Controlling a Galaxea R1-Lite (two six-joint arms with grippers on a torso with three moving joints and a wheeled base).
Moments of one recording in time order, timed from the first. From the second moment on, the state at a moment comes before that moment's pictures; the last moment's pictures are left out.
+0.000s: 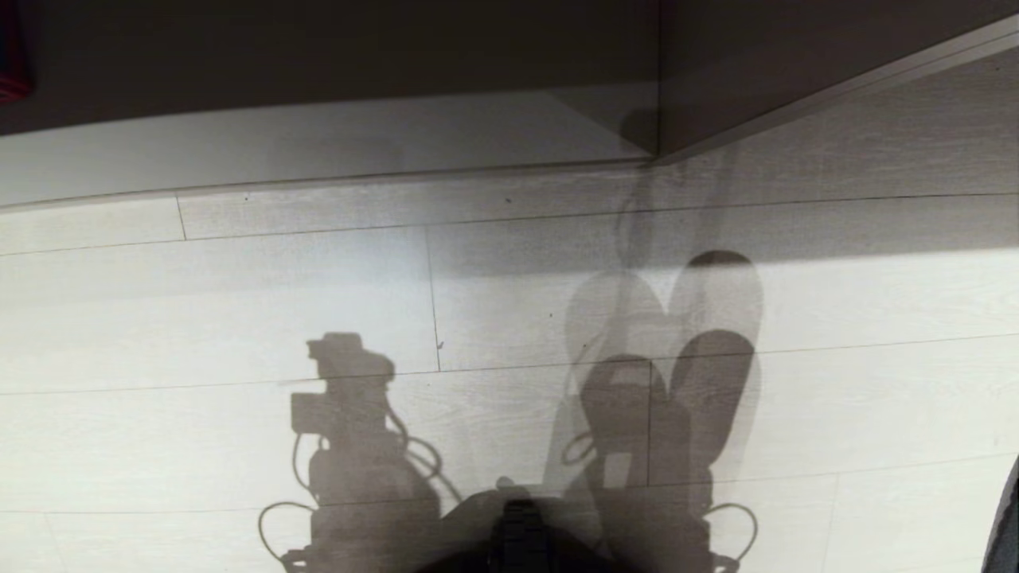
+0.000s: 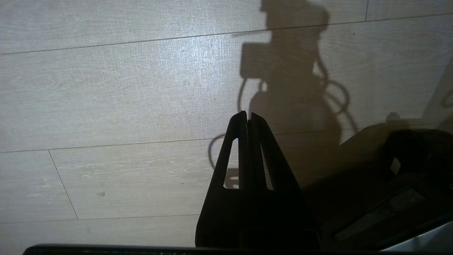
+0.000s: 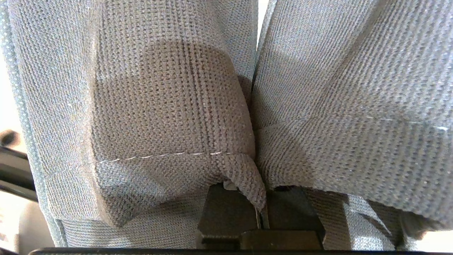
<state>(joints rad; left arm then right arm) 0.01 0.00 0.00 0.00 0.00 0.01 0.01 0.11 -0.08 -0.15 0.21 -0.12</state>
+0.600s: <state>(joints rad) 0.01 0.00 0.00 0.00 0.00 0.00 0.00 0.00 0.00 0.00 0.00 -0.09</state>
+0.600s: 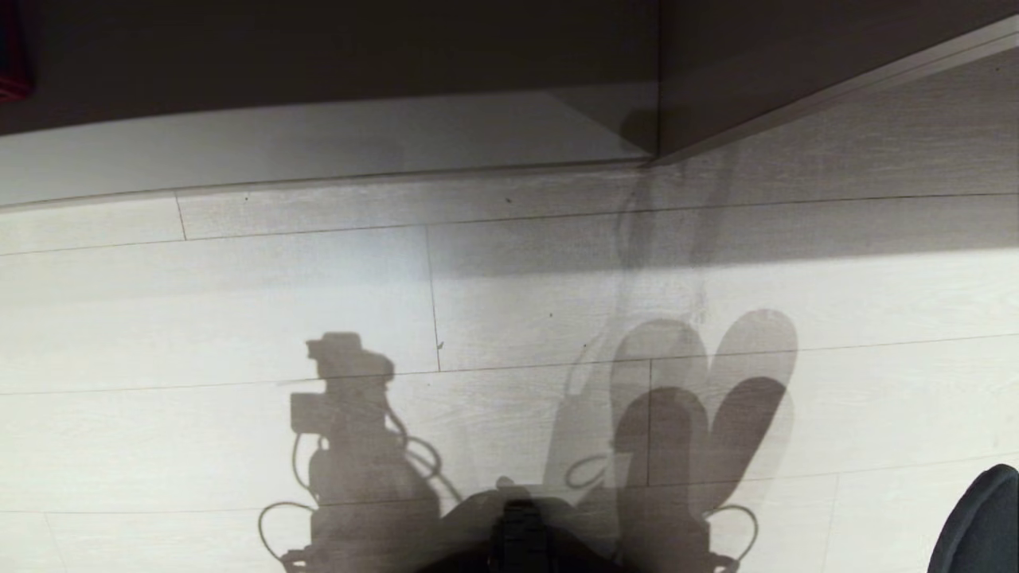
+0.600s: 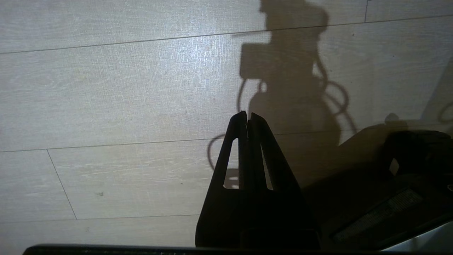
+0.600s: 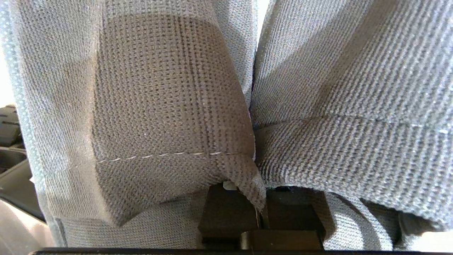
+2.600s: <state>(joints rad) 0.01 0.00 0.00 0.00 0.00 -0.02 0.00 0.00 0.00 0.00 0.00 -0.05</state>
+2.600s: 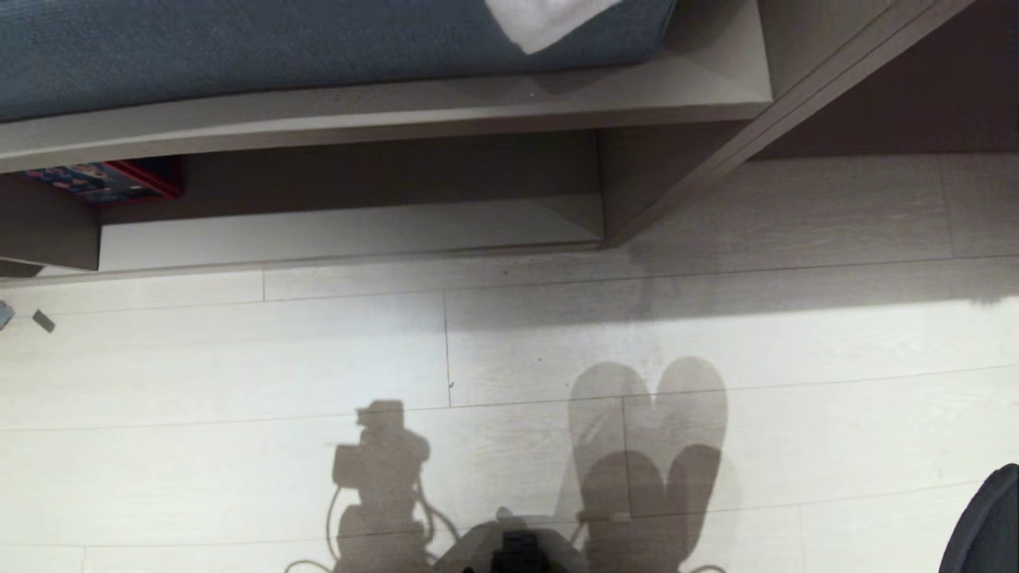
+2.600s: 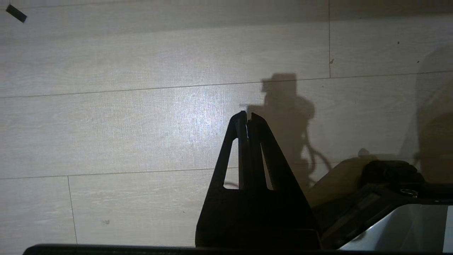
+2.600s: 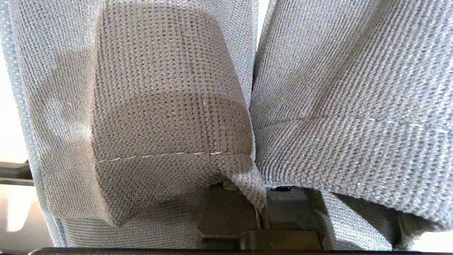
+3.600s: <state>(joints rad) 0.01 0.00 0.00 0.00 0.00 -0.02 0.00 0.00 0.00 0.00 0.00 -0.05</state>
